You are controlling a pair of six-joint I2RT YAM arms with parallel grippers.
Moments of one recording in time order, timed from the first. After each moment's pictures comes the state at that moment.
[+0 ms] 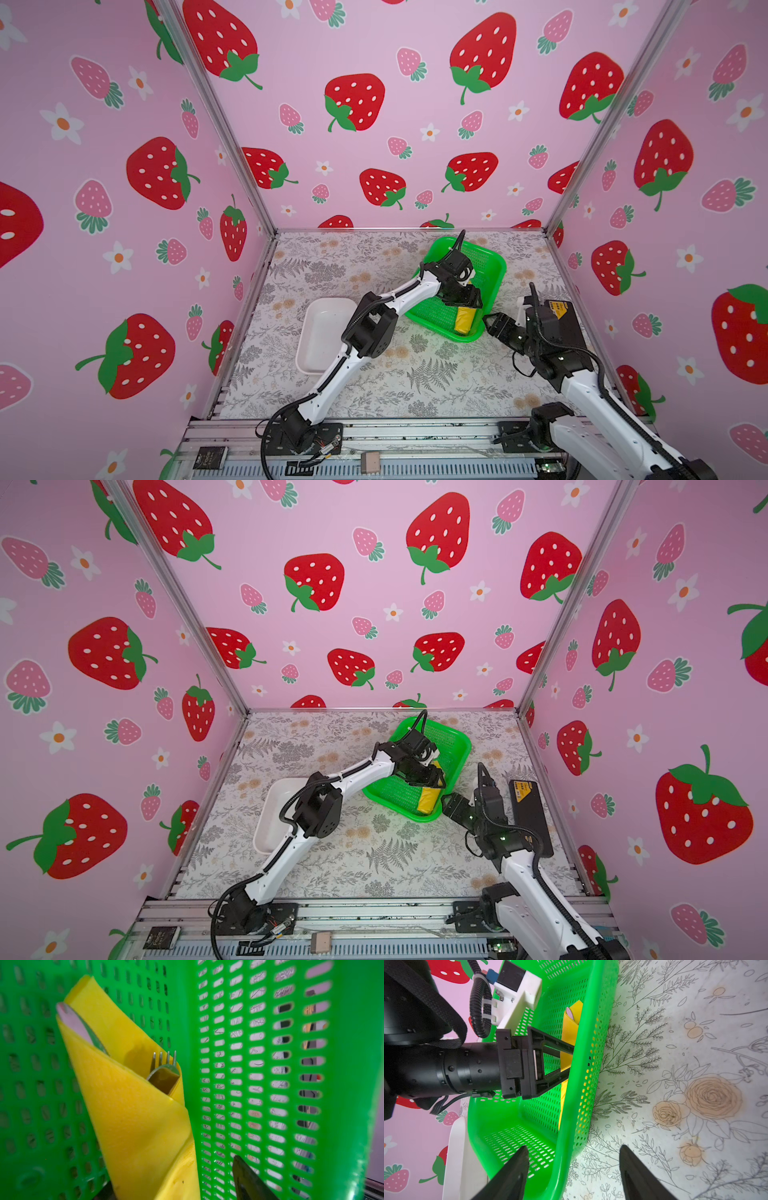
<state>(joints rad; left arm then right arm) -0.78 2.61 2.34 -0.74 0.48 -0.45 0.33 0.82 0.42 -0.24 -0.18 0.76</state>
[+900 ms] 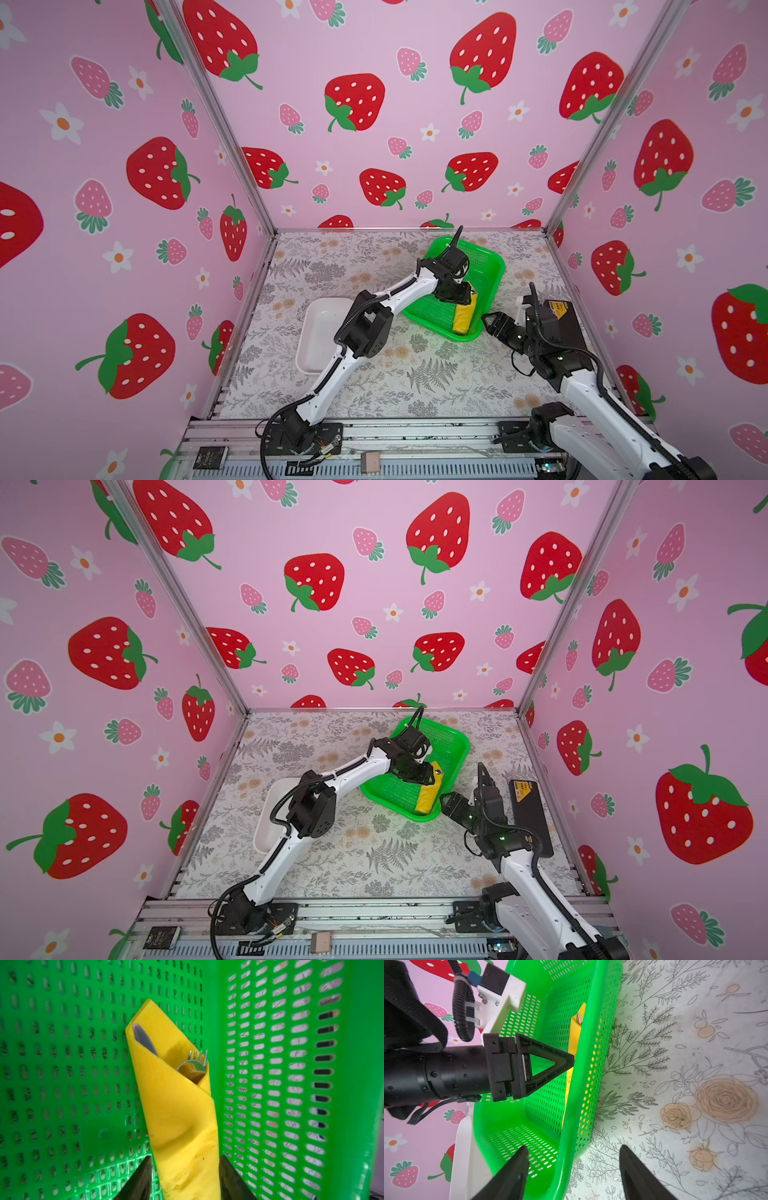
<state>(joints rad) -0.78 2.54 2.29 -0.81 0.34 -0.42 0.33 0.83 0.41 -0.21 -0.20 0.77</state>
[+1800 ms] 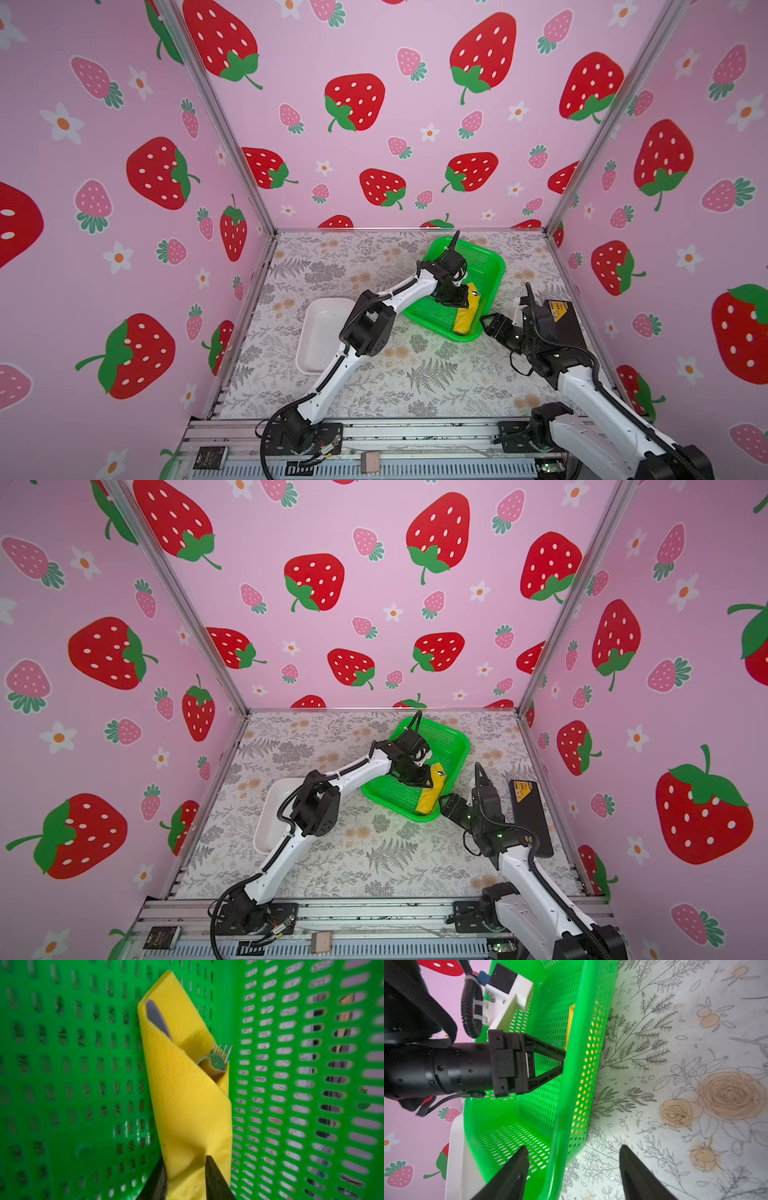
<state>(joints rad) -0.77 2.59 2.31 -0.79 0.44 -0.45 0.33 0.88 0.41 -0.19 -0.20 0.77</state>
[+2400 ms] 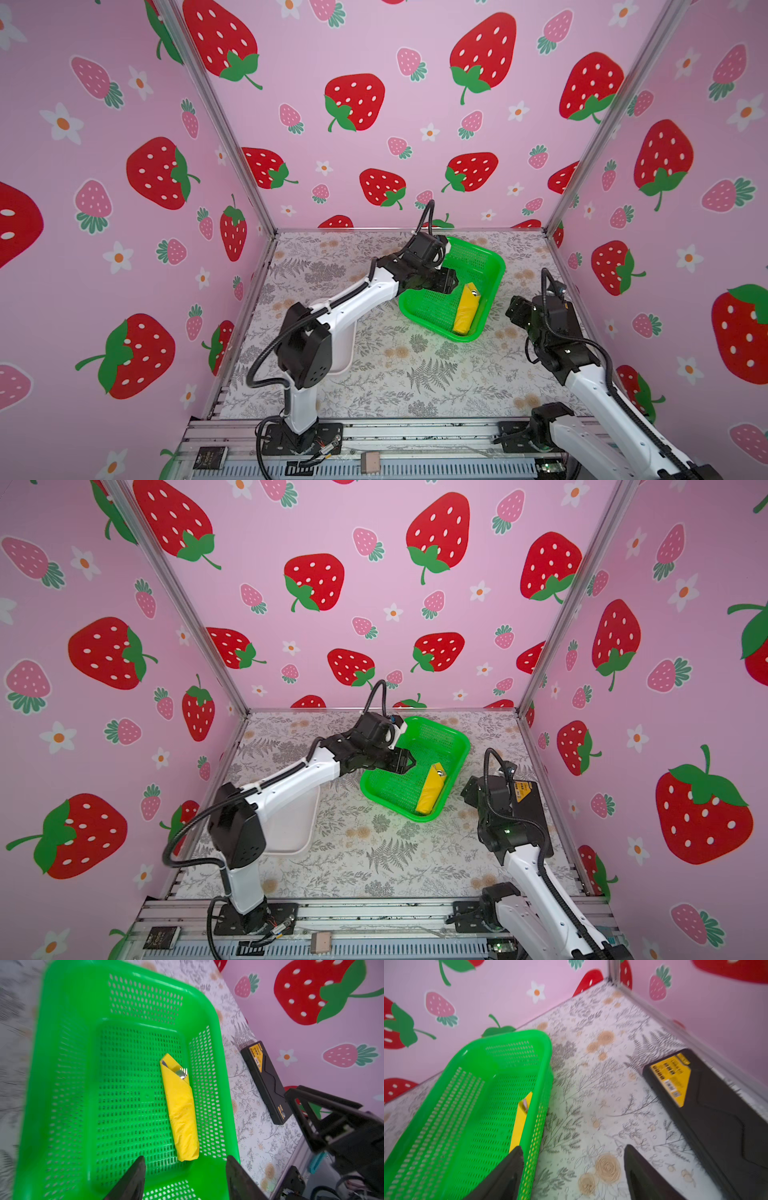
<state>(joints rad) -0.73 1.77 1.57 -0.50 0.16 -0.36 0.32 0.81 0.53 -0.21 0.43 0.49</state>
